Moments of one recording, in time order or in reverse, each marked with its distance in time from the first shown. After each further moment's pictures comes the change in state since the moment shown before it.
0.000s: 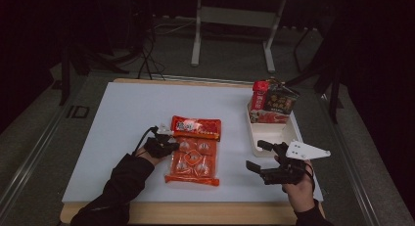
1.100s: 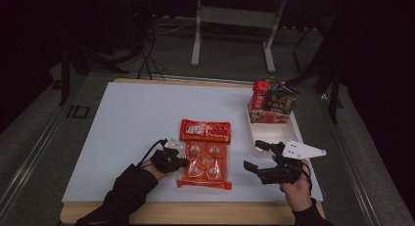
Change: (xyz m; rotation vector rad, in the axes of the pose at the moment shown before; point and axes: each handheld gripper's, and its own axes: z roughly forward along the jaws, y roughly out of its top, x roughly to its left) left arm -0.044 -0.012 -0.005 0.051 -0.148 0.071; right arm 0.000 -0.002 0.007 0.011 0.002 -0.003
